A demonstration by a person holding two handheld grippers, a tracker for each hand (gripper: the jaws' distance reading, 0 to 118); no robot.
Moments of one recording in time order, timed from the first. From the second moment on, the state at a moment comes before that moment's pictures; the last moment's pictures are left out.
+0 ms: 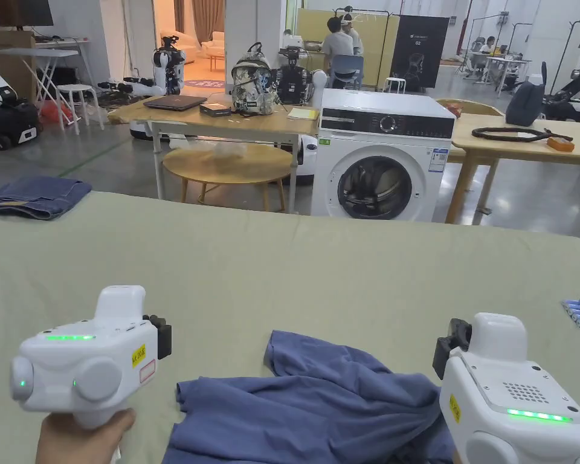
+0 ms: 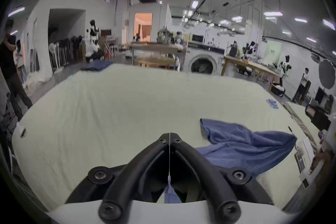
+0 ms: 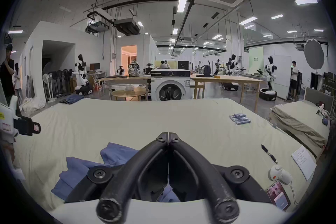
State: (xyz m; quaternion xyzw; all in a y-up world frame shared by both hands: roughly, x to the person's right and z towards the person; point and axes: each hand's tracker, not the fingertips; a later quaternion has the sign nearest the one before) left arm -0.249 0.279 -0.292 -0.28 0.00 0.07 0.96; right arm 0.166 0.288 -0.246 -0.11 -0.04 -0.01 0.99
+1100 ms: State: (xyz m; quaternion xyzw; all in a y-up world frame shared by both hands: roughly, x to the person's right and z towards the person) left arm -0.203 0.190 -0.376 -0.46 -0.02 0.02 0.89; right arm 0.252 0.254 -0.296 -0.26 -0.05 -0.05 0.96
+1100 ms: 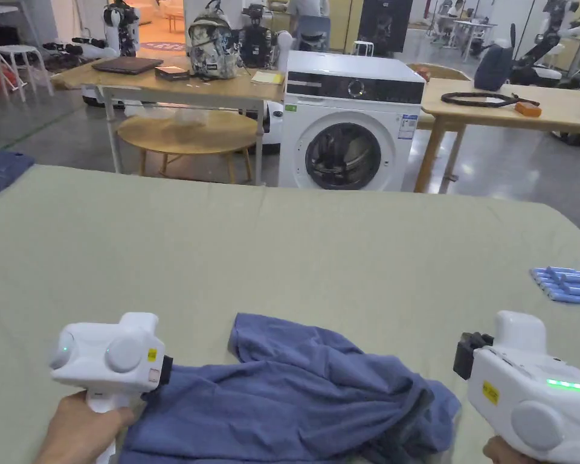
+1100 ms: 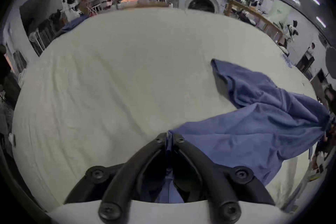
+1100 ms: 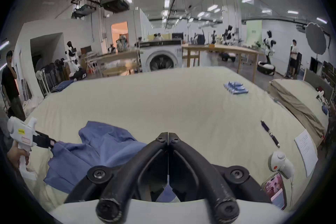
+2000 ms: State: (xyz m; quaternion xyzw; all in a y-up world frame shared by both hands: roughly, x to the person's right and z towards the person) left arm -0.263 0.272 -0.312 -0.36 0.00 0.07 0.93; right arm 0.274 0.219 -0.362 -0.39 -0.04 -0.05 0.92
